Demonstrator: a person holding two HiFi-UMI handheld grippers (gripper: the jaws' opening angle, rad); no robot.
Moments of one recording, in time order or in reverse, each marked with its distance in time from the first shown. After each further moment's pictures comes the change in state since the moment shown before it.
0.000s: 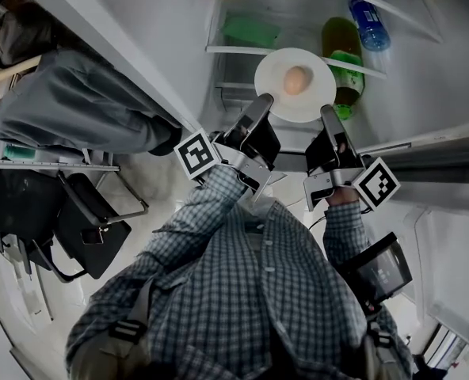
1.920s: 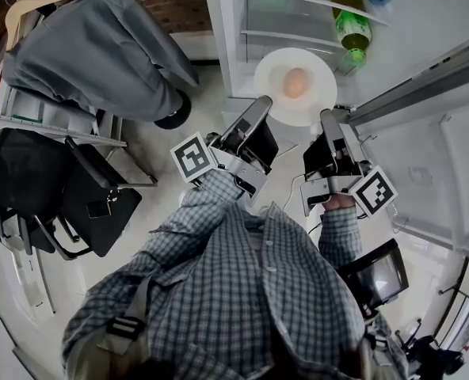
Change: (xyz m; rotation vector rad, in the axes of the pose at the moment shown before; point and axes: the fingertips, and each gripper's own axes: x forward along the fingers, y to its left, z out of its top) left arm -0.178 -0.080 -0.053 -0.011 0.044 -0.017; right arm -0.125 0.077 -0.144 -0.014 -0.042 -0.007
